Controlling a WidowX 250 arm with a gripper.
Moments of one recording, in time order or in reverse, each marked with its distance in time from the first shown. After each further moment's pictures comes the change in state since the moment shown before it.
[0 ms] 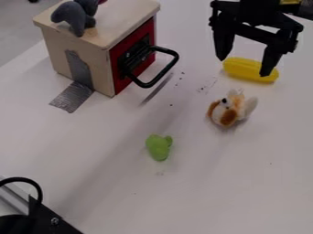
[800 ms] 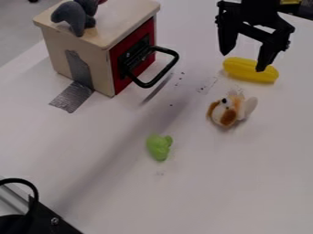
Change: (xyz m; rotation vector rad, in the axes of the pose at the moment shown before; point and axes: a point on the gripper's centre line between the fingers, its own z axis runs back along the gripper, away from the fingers) arm 0.039 0.021 -0.031 0.003 0.021 -0.127
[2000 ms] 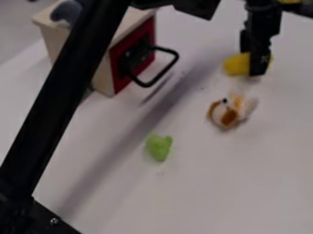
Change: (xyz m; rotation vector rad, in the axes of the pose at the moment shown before) arm 0.089 0.022 -0.099 -0.194 0.028 -0.724
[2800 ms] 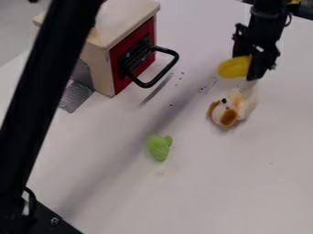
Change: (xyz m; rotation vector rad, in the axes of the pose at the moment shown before) arm -0.021 -0.034 0.033 0.185 0.104 0.420
